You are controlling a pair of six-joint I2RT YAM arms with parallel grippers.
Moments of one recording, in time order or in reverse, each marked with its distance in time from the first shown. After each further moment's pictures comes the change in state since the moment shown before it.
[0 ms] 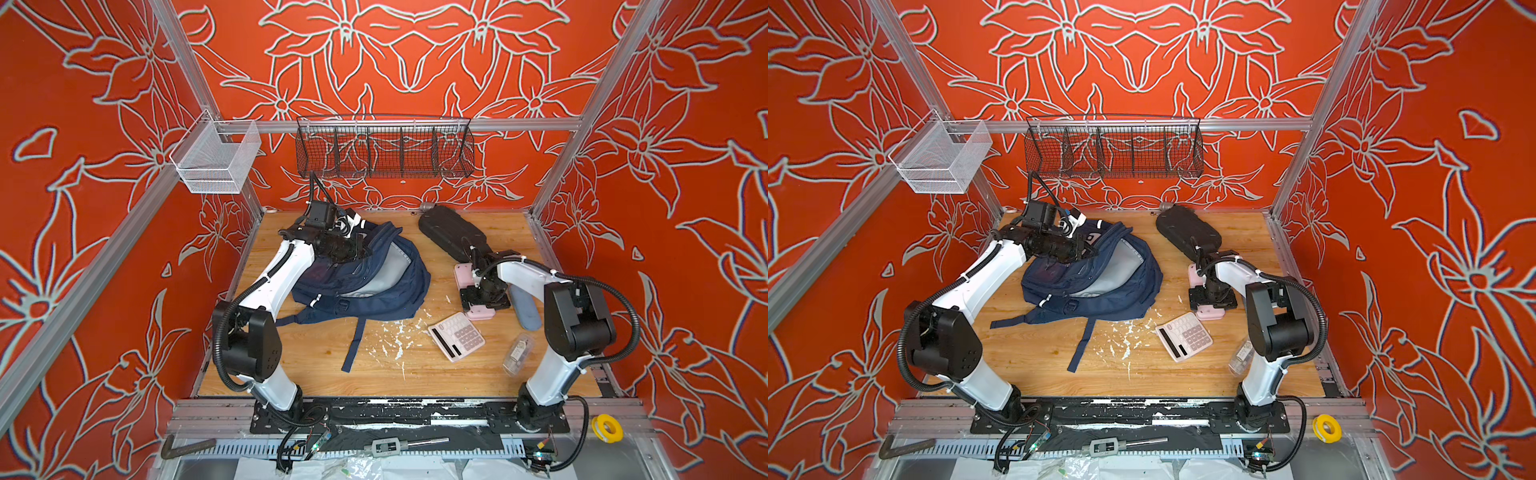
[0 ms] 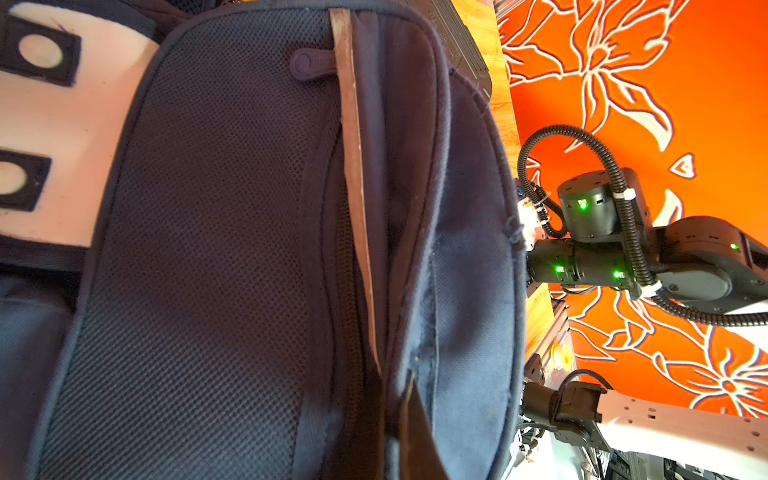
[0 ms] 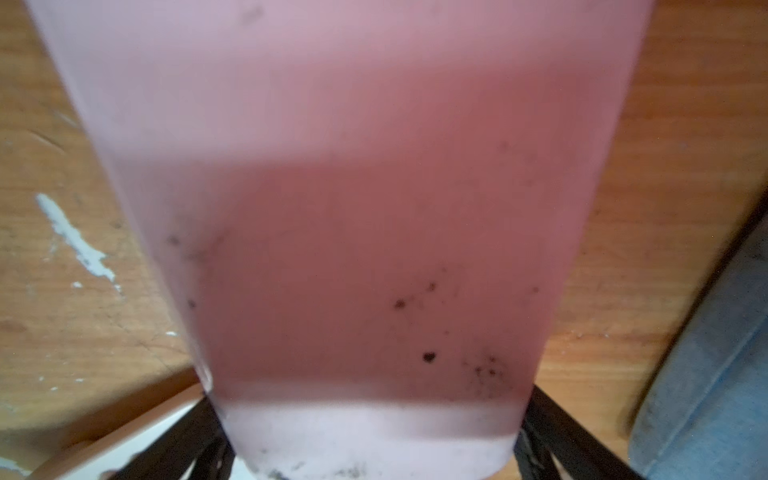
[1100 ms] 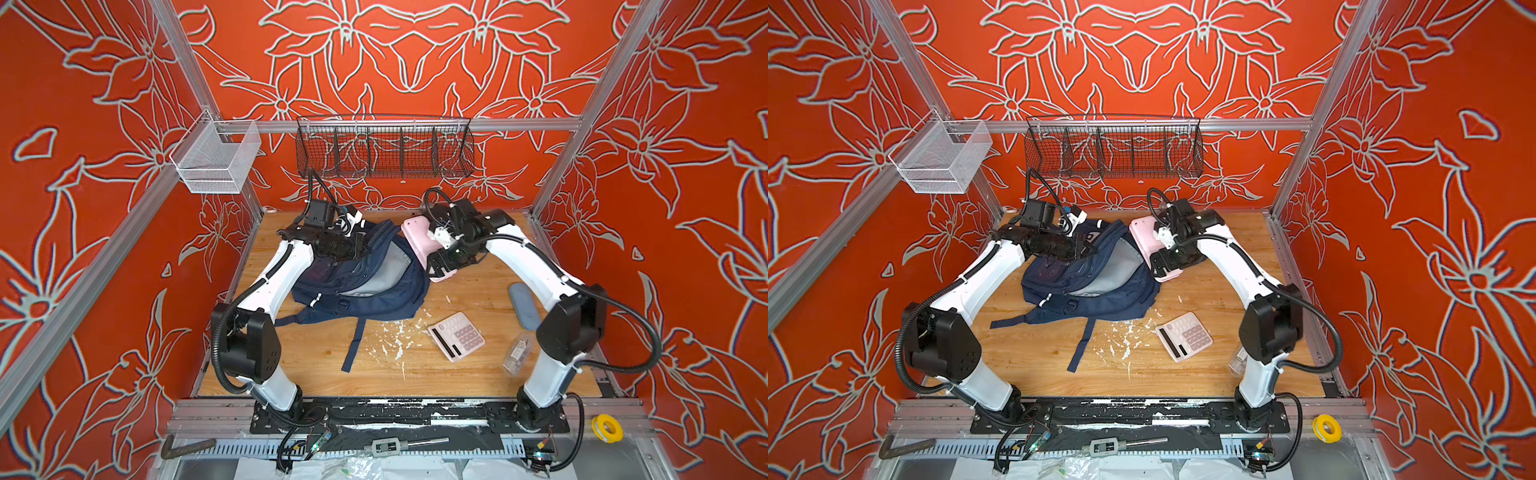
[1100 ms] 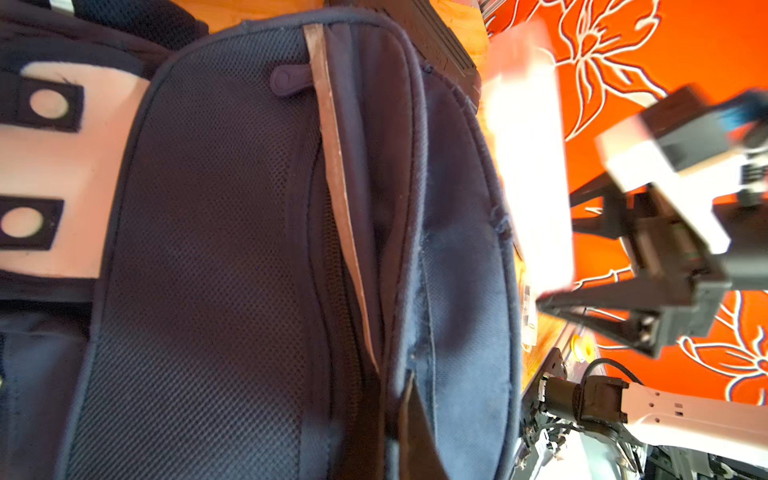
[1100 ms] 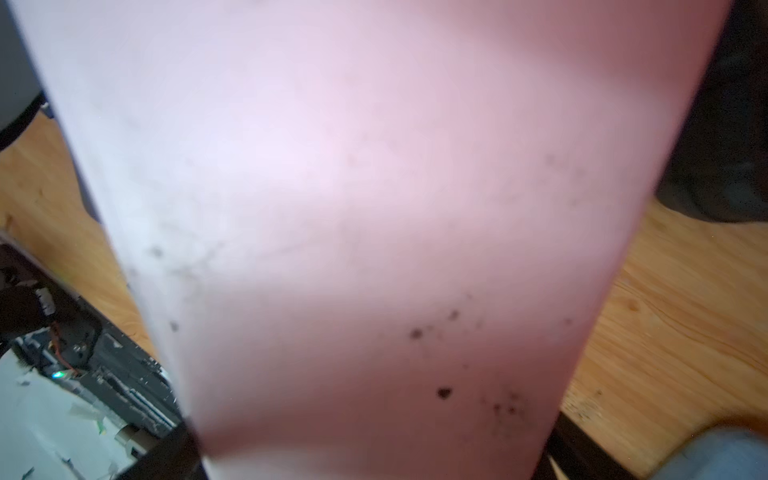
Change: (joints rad) left arm 0.000 -0.008 0.008 0.014 -0.005 0.085; right arm 0.227 0.084 0.653 -0.317 -0.317 -0.257
